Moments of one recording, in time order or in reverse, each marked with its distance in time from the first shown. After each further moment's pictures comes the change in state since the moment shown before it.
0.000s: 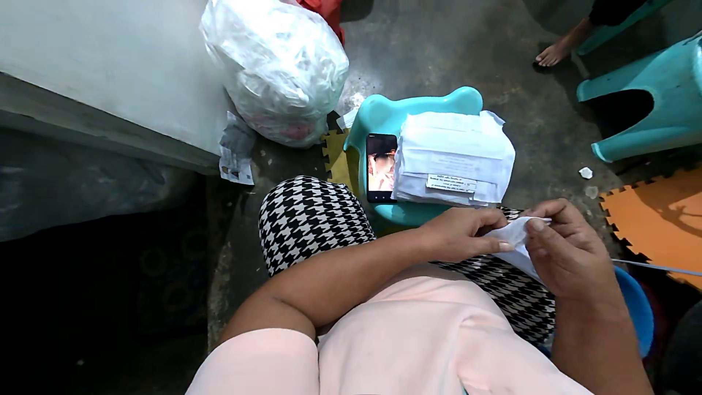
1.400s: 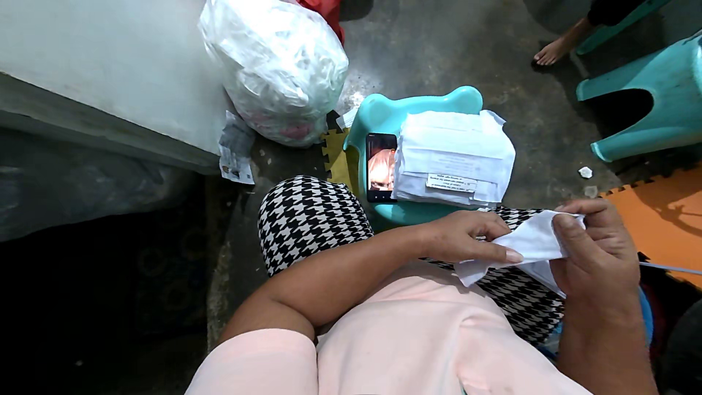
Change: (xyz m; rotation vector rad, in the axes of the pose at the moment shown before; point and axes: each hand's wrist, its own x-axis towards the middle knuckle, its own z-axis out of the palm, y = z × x) left_hand -0.002 0.002 -0.004 -0.194 -0.118 0.092; right_hand -0.001 -0.010 -0.006 -0.134 0.105 -0.164
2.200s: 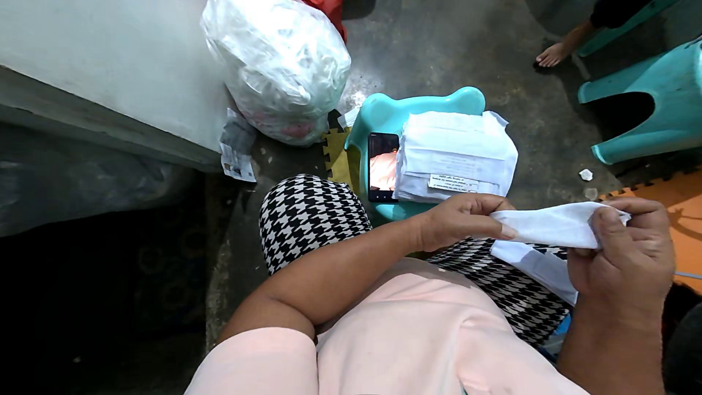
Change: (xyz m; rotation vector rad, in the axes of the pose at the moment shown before) left_hand 0.003 0.002 -0.007 -0.514 0.131 0.049; right_hand 0.004 -0.003 -0.011 0.008 0.216 -0.006
